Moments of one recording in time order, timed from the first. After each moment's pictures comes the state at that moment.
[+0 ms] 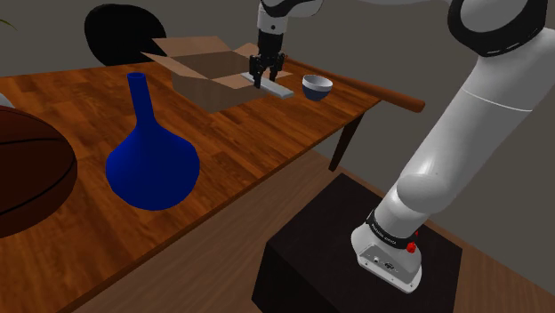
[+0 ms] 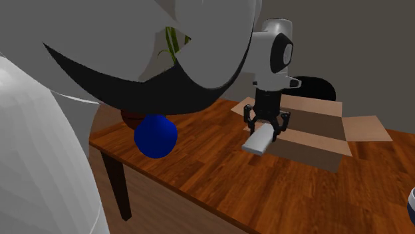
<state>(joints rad) -0.06 0.02 0.07 -1.87 -0.01 1.88 -0.01</state>
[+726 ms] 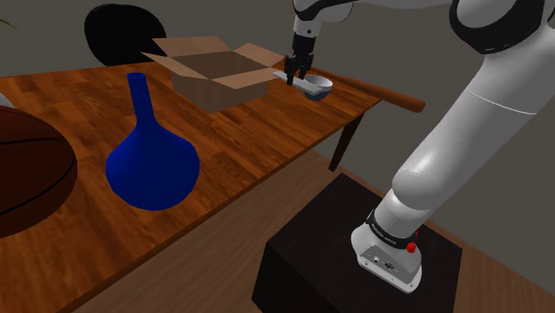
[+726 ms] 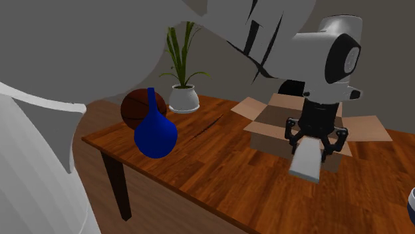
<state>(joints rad) -0.19 -0.02 -0.06 -1.93 -0.01 1.90 -0.27</state>
